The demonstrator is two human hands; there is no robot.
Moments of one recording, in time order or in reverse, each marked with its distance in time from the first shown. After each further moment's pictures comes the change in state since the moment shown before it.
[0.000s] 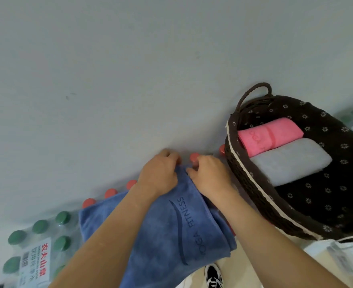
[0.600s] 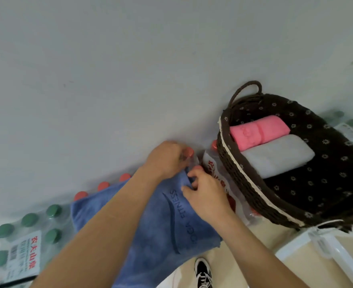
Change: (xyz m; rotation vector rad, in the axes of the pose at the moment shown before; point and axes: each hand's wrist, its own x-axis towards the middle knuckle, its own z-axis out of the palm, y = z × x) left_hand 0.019 0.033 -0.013 0.036 -0.089 0.144; right_hand -0.065 0.006 0.006 0.259 -0.026 0.077
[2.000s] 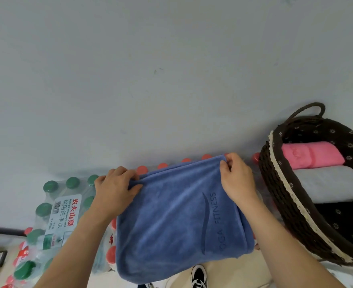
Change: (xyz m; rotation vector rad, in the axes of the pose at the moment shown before) left_hand -0.185 -0.122 0.025 -0.033 0.272 -0.633; right_hand 0.048 -0.026 0.008 -0.096 0.110 -0.089
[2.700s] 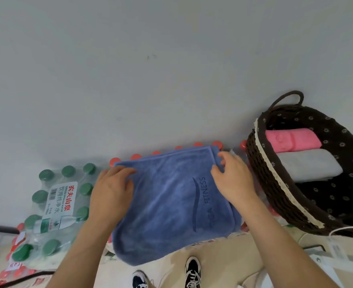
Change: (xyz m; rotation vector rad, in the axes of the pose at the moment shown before) left_hand -0.058 0.026 -0.012 -0.119 0.231 0.040; right_hand -0.047 0.005 -0.019 -0.205 -0.027 -0.065
